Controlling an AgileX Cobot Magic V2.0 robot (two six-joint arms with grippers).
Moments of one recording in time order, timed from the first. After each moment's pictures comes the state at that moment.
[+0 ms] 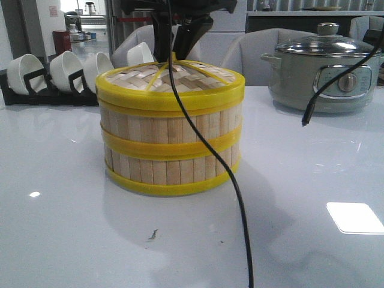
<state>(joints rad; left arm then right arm) -0.21 0.50 -0.44 -0.02 0.44 -0.12 0.57 2.17 -2.24 0.00 1.11 0.07</state>
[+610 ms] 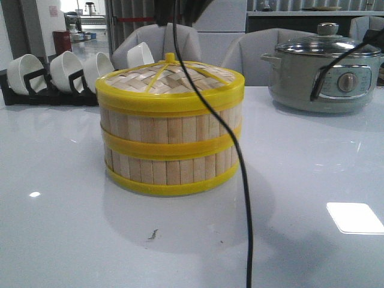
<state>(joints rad) -0.21 0.50 -0.44 -0.02 0.44 -0.12 0.55 2.05 -2.24 -0.08 1.05 0.07</state>
